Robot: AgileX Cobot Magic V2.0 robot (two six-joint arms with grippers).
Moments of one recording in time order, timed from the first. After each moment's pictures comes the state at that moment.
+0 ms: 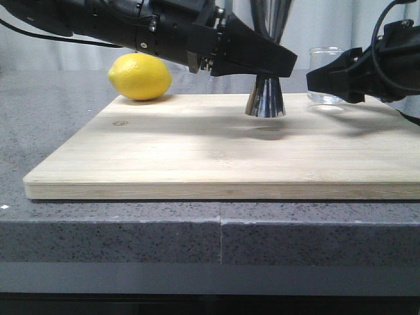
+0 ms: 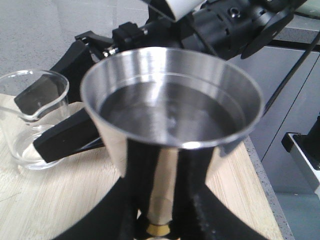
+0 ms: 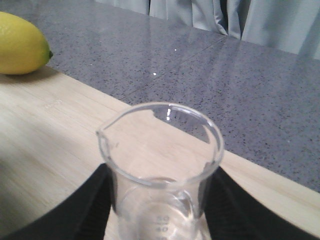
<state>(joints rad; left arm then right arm) -0.48 1.99 -1.43 -1.48 1.17 1.90 0.01 1.63 -0.68 -0.69 -0.82 0.33</state>
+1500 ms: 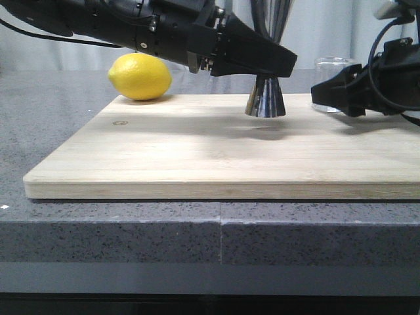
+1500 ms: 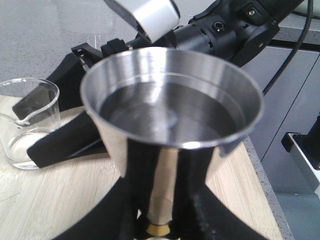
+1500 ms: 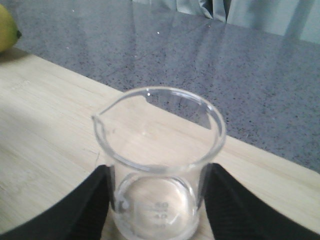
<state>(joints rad) -0.48 1.99 -1.43 -1.48 1.17 1.90 -0.01 1.69 -0.68 -0.63 -0.83 0.27</state>
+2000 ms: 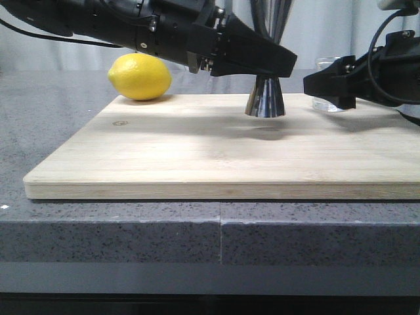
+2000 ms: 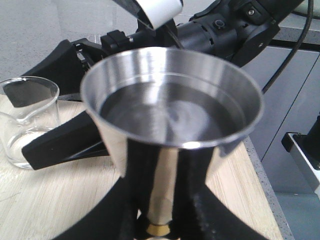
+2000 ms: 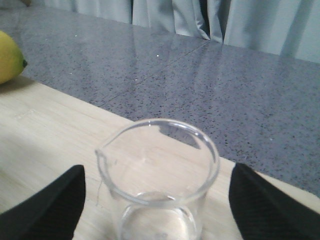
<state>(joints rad) -0.48 1.99 -1.43 -1.48 1.17 1.90 -0.01 1.69 -0.68 -0.60 -0.89 0.28</state>
